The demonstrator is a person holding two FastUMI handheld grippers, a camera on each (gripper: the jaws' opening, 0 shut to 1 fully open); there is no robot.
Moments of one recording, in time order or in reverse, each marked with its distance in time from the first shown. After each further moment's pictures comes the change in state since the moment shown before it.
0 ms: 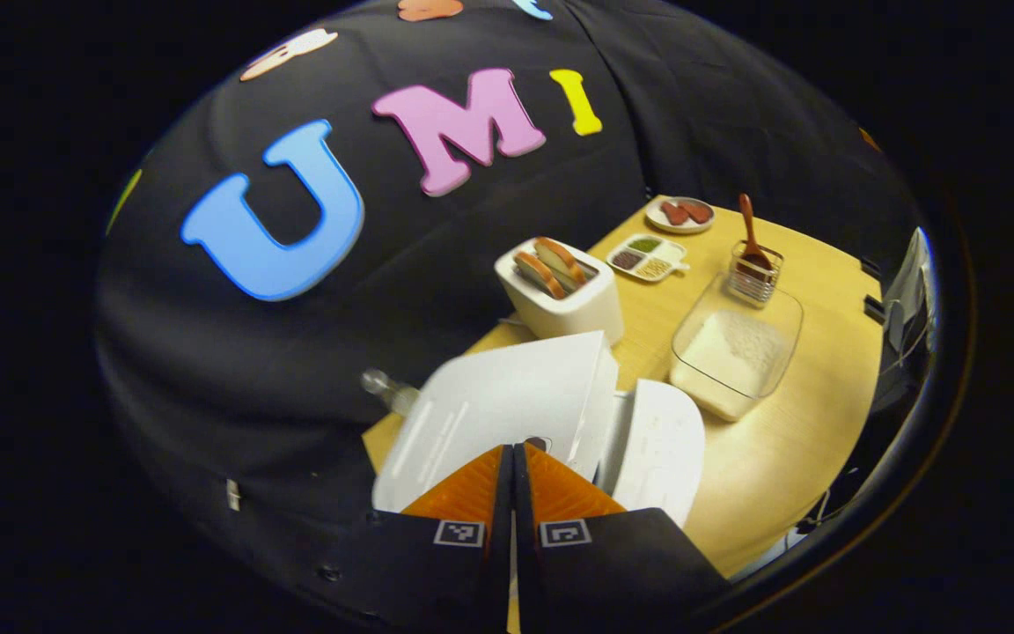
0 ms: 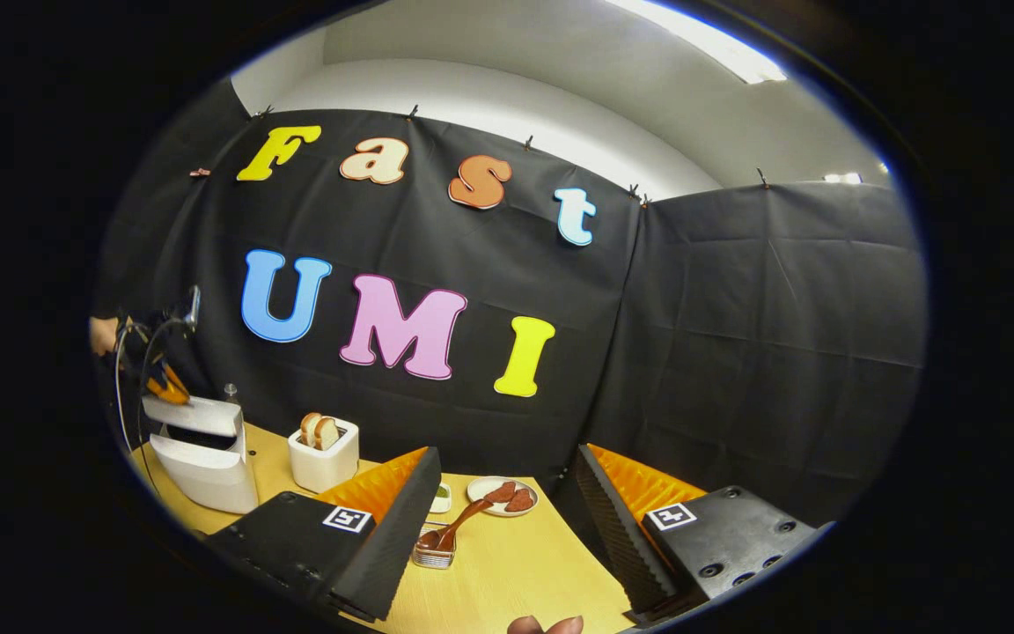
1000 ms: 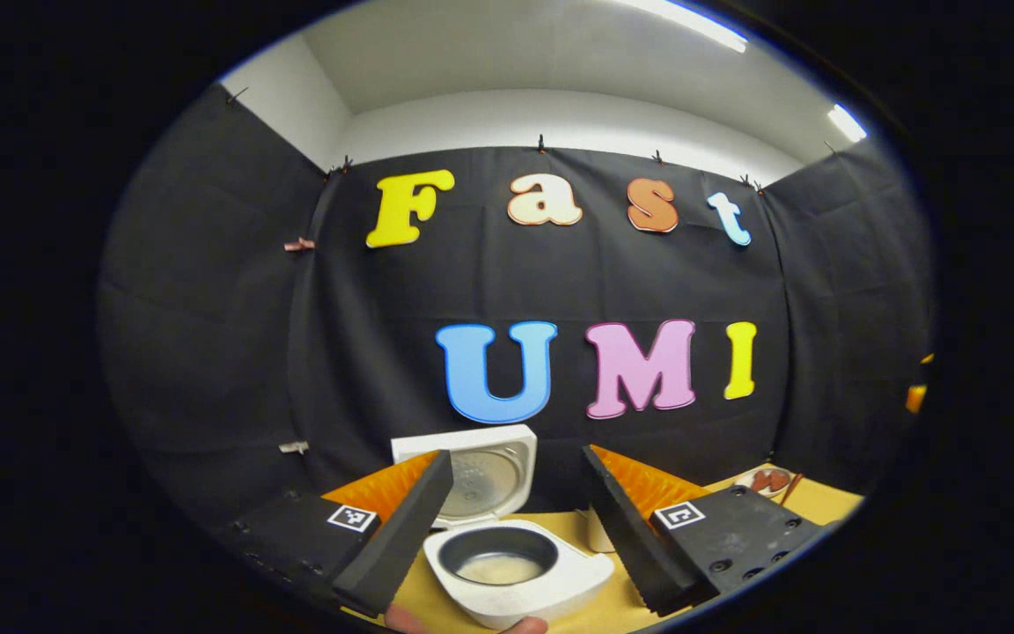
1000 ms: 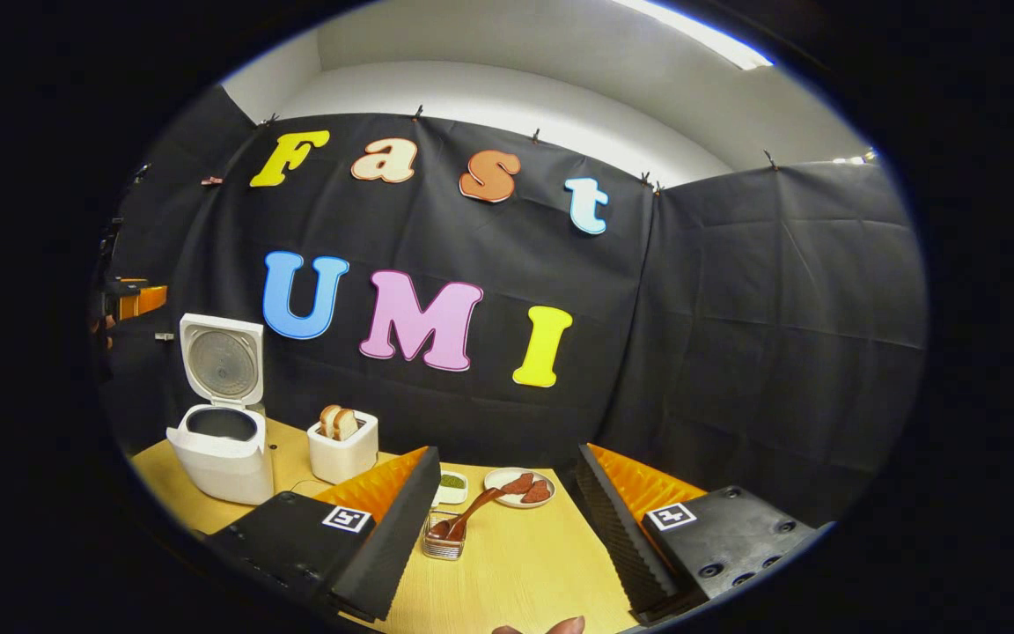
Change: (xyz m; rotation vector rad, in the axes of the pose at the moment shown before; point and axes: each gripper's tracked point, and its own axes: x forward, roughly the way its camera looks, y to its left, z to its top) left arm -0.209 -0.041 0.081 -0.647 -0.564 0.403; right arm -0.002 -0.008 -0.032 0.041 0.029 0.094
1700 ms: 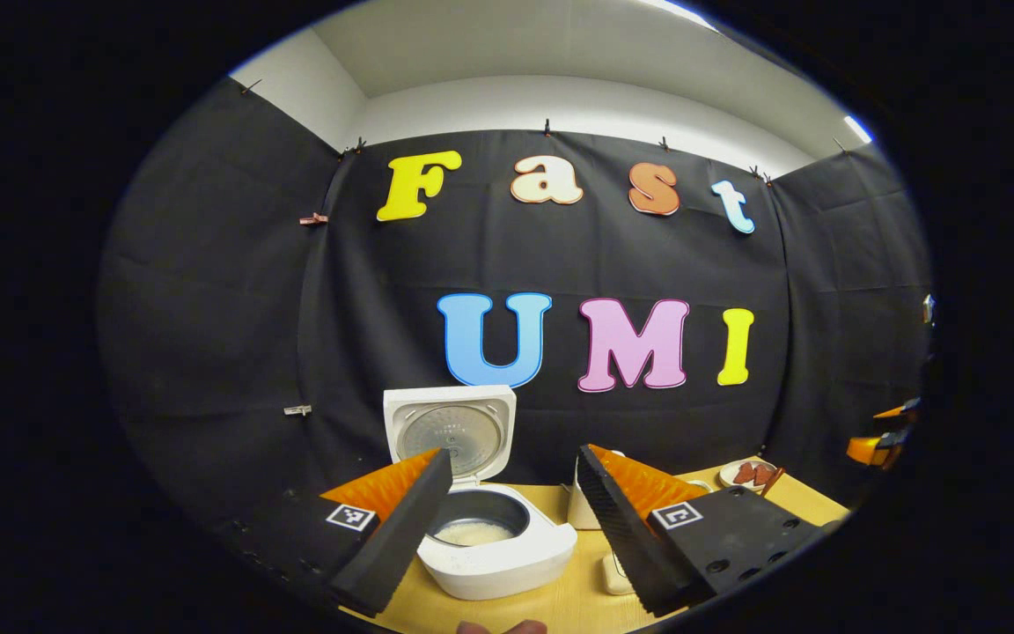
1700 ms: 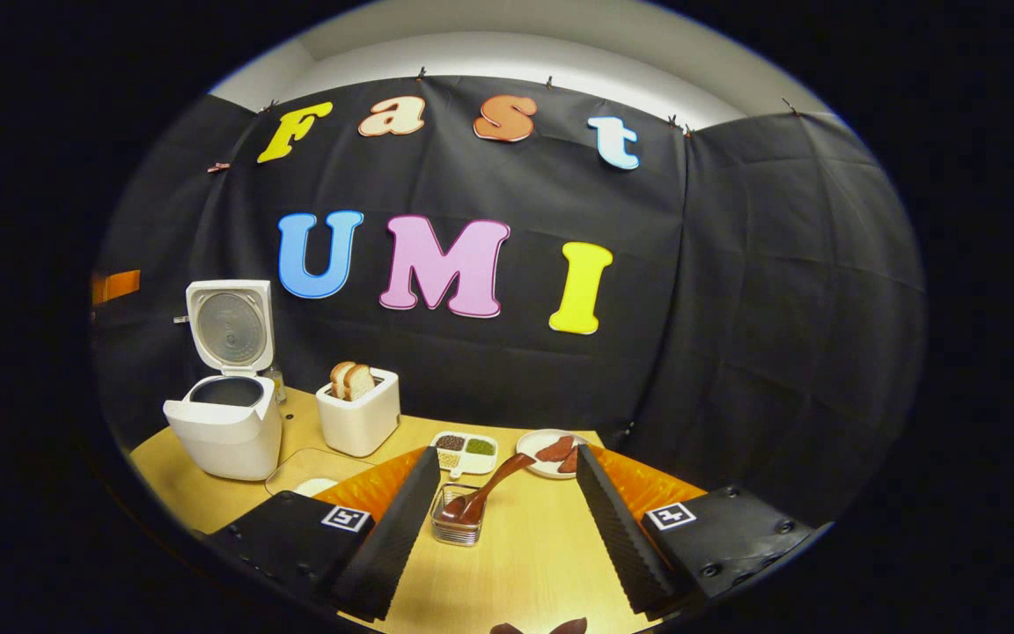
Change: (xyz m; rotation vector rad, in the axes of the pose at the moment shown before) left arm -0.033 -0.034 -0.031 0.008 0.074 0.095; right arm 0.091 0.017 -0.112 0.074 0.171 0.176
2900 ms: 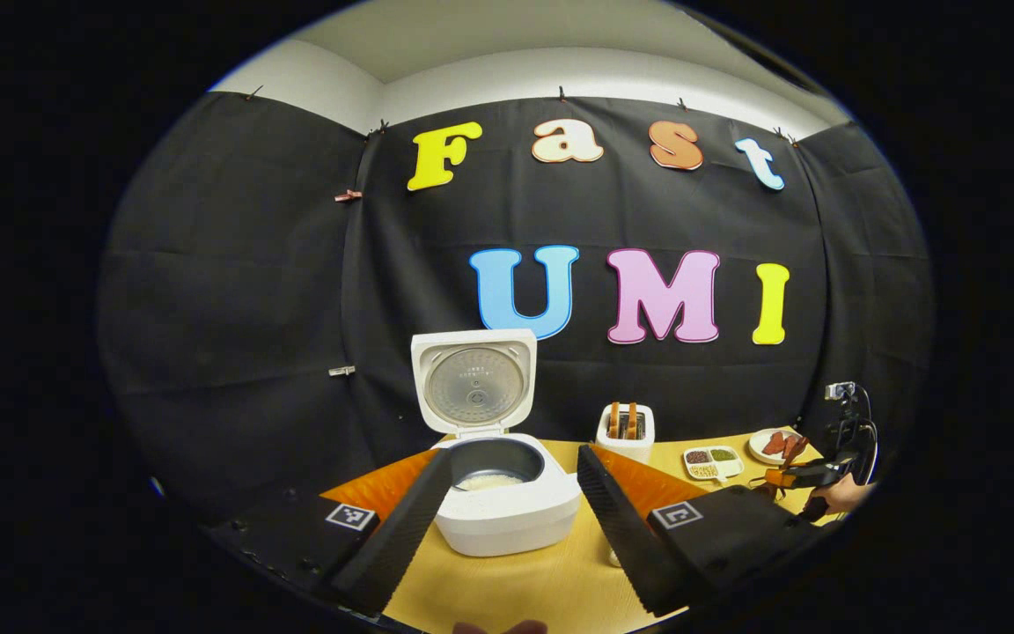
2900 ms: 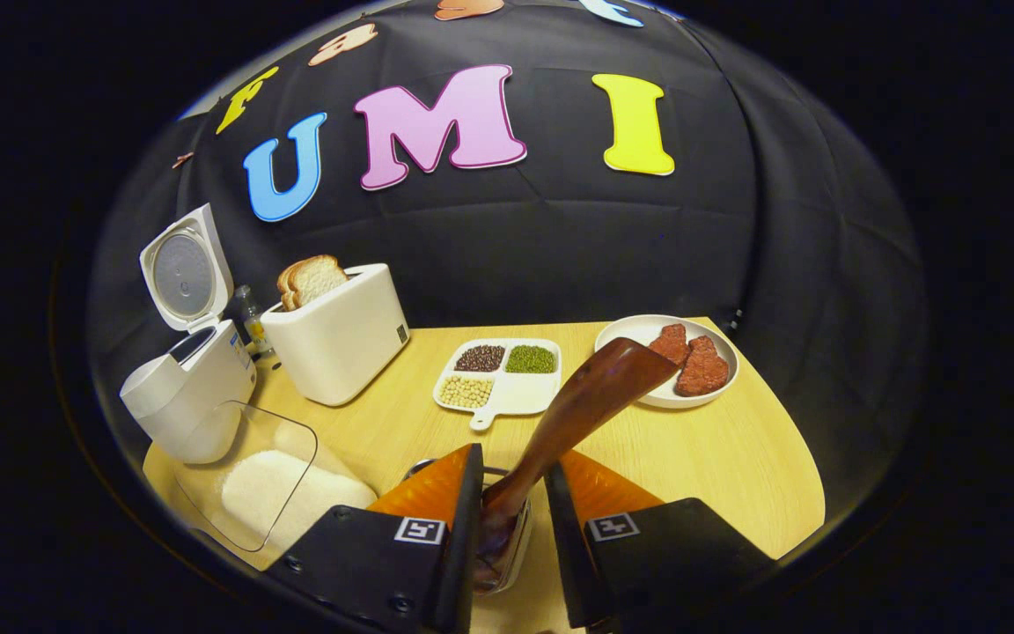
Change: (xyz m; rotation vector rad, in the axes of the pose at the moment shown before) left arm -0.038 -0.031 -0.059 0.021 0.143 0.170; right arm 0.223 0.025 -0.177 0.154 0.252 0.174
